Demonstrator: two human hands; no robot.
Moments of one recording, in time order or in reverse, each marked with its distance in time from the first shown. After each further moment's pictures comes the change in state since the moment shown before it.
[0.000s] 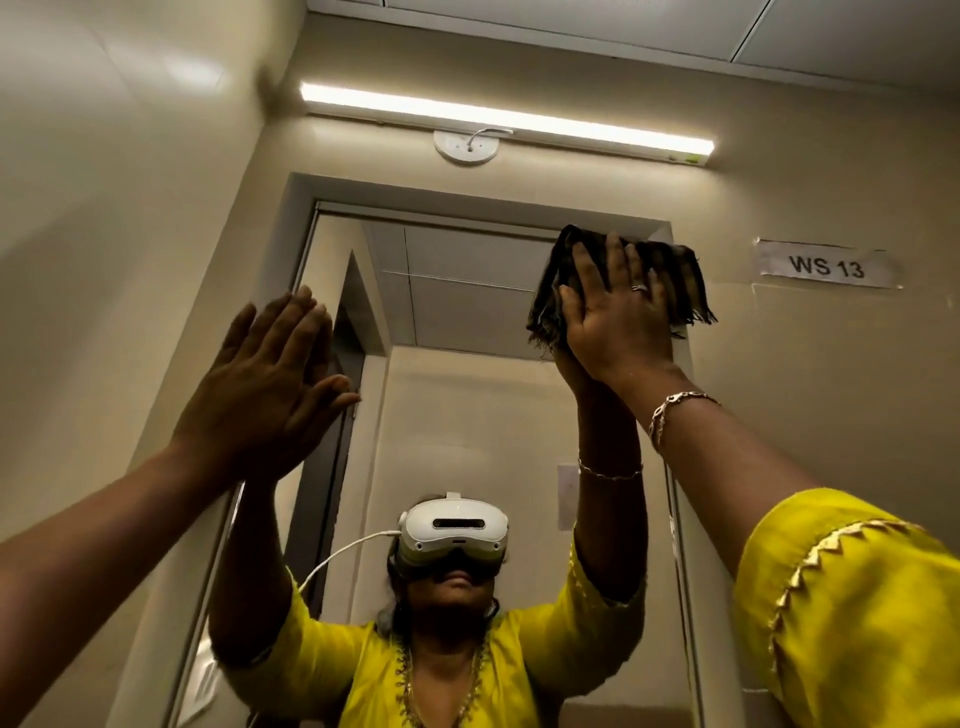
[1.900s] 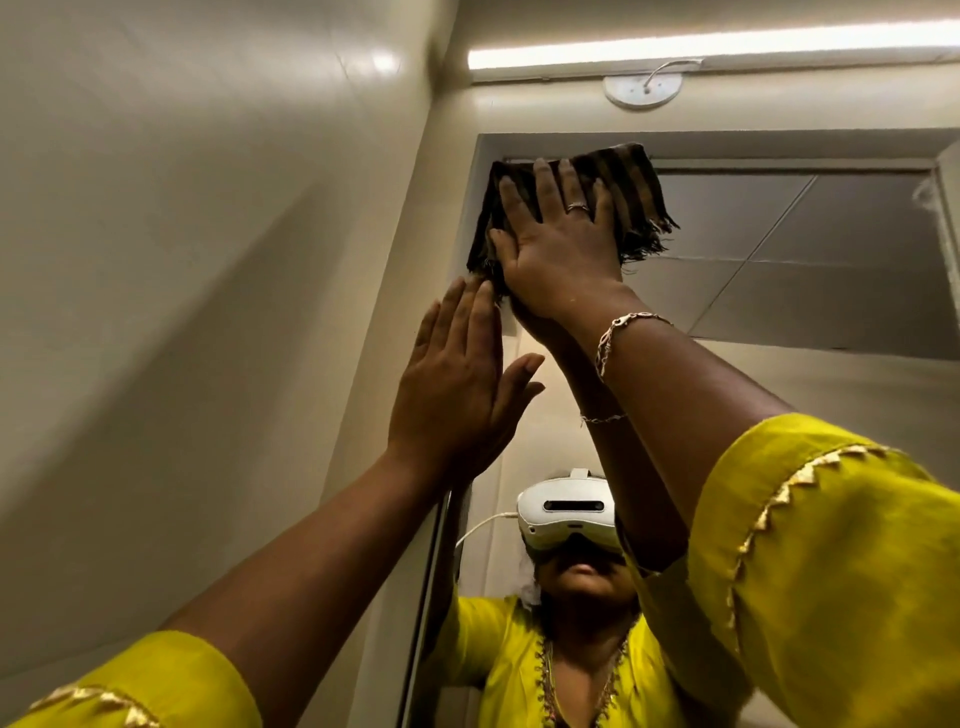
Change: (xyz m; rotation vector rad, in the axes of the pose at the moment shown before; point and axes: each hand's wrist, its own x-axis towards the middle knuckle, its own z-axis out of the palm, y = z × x) left_hand -0.028 0.019 -0.003 -0.179 0.148 -0.176; right_hand 0.022 -0.203 0.020 0.100 -0.051 -0.284
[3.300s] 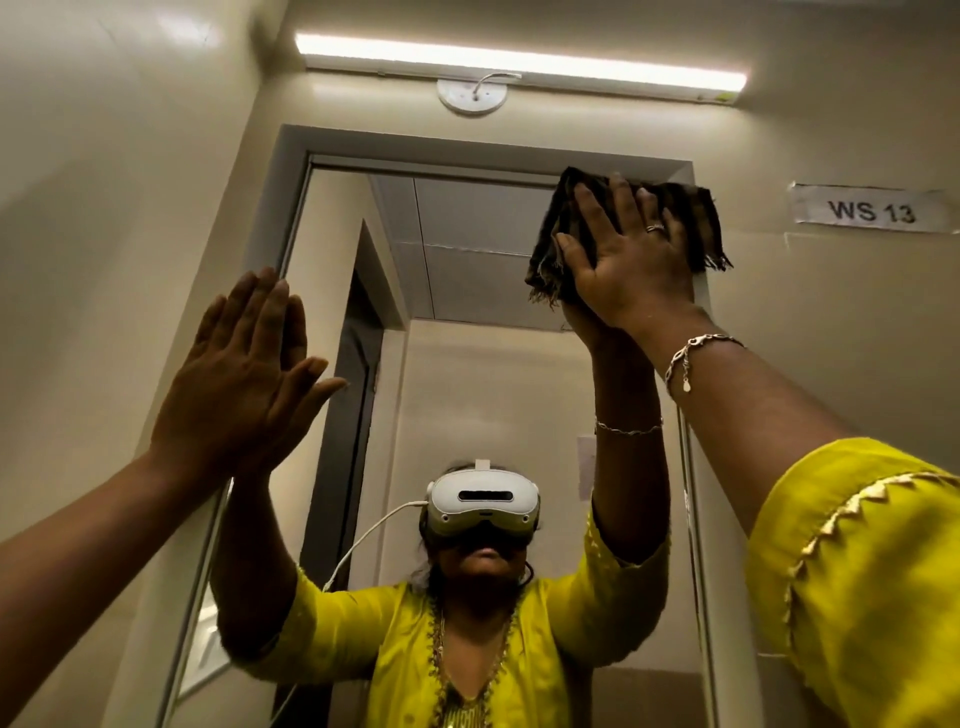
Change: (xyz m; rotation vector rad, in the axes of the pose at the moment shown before) left_hand 0.003 -0.008 -0.002 0.153 -0.137 0.063; right_hand -0.074 0.195 -0.038 -0.095 0.034 0.233
